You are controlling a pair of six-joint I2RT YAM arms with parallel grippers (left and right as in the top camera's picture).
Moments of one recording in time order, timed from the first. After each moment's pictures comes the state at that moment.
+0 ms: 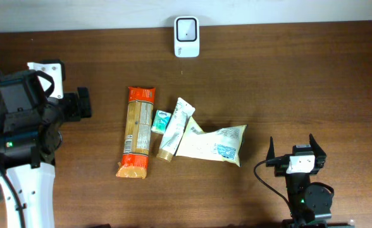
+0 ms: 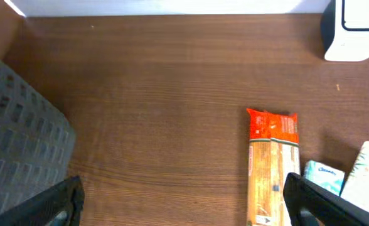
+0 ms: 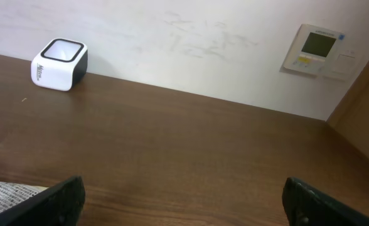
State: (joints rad) left arm 0.19 1.20 1.30 -0.81 0.03 0.13; right arm 0.05 0.01 0.01 -0.07 0.10 -0.21
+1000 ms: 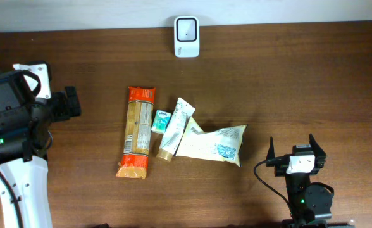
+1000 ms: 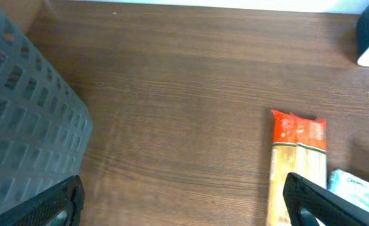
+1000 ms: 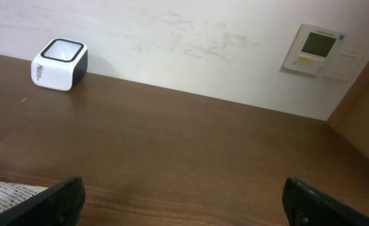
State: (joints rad) left arm 0.28 1.24 1.30 -0.80 0.05 0.14; right arm 0.05 0.01 0.01 -0.07 0.10 -0.21
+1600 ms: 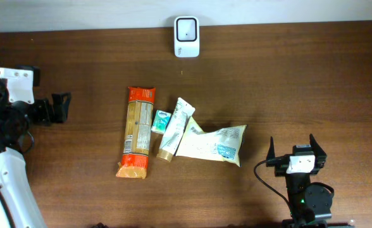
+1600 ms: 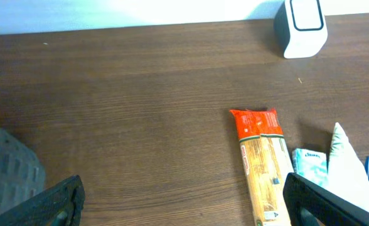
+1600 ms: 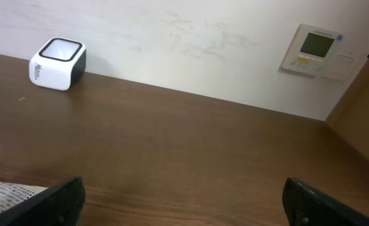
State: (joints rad) left arm 0.54 1.33 1.30 -0.78 0.55 0.43; right arm 0.05 0.01 0.01 -0.07 0.10 -0.22
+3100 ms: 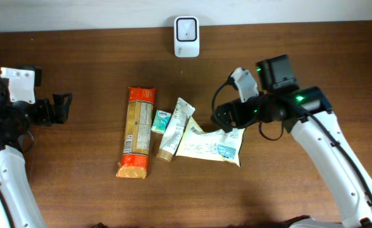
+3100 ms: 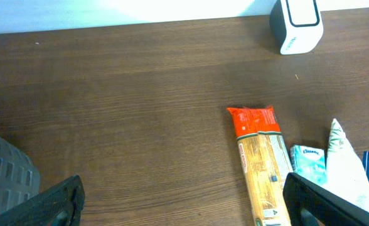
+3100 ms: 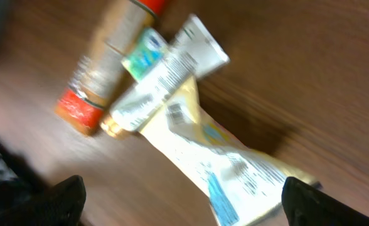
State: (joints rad) left arm 0.54 1.34 1.30 -0.78 0.57 0.45; right arm 0.30 1.46 1.35 -1.00 -0.38 -0.04
